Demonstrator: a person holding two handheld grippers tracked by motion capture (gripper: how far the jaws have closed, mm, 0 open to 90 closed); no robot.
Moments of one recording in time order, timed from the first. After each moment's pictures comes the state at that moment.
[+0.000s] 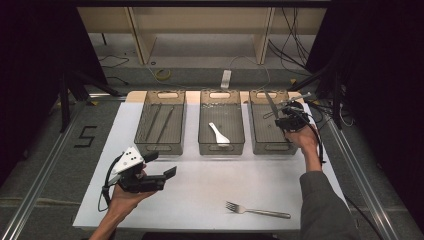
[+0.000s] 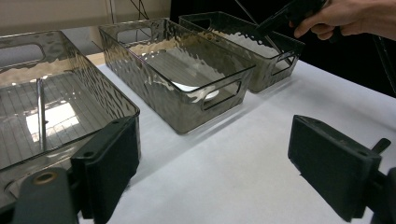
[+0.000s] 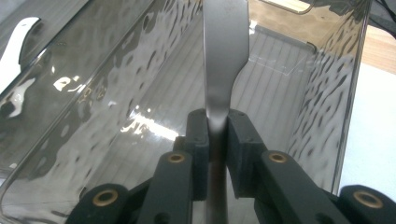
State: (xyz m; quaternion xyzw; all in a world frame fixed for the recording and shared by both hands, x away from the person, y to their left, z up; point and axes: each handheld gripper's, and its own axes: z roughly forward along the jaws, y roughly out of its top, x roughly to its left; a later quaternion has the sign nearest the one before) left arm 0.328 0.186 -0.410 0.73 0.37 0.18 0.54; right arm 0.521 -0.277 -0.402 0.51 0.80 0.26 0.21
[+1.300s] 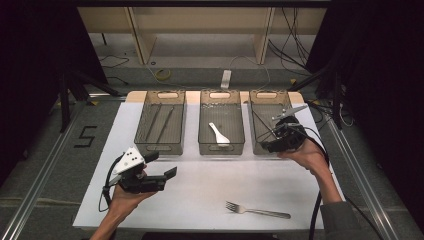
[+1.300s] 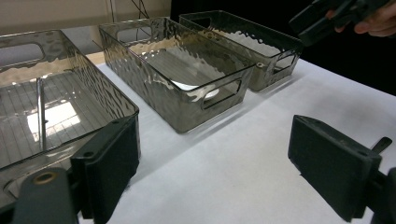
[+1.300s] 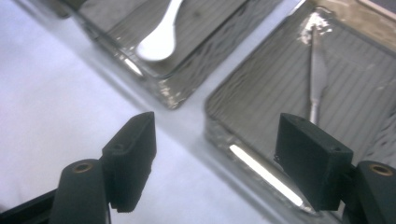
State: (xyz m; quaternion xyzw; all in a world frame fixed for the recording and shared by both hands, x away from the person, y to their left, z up) left arm 0.328 0.185 -0.411 0.73 0.37 0.18 0.54; right arm 0.437 -0.241 -0.368 0.39 0.86 0.28 0.15
